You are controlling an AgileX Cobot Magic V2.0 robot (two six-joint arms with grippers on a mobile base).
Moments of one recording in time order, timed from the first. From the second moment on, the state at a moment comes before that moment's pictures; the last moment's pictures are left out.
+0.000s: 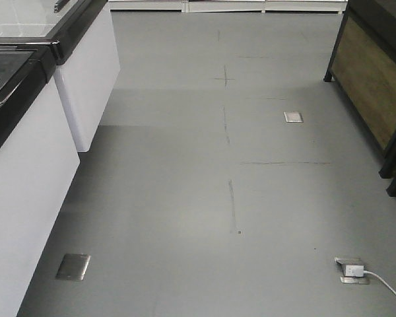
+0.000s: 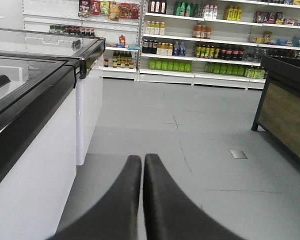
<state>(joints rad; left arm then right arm) -0.02 -0.01 0.03 0.03 0.14 -0.18 0.12 -0.01 0.03 -0.09 0.04 0.14</state>
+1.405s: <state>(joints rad) -0.02 -0.01 0.03 0.03 0.14 -0.18 0.12 -0.01 0.03 -0.09 0.04 0.14</state>
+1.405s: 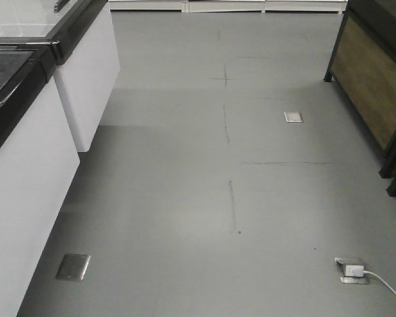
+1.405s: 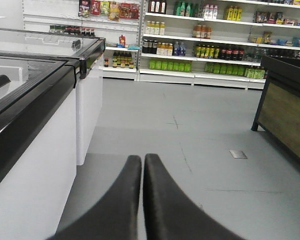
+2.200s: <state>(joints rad) -0.02 -0.01 0.03 0.03 0.13 -0.17 0.12 -0.01 0.03 -0.09 0.04 0.14</state>
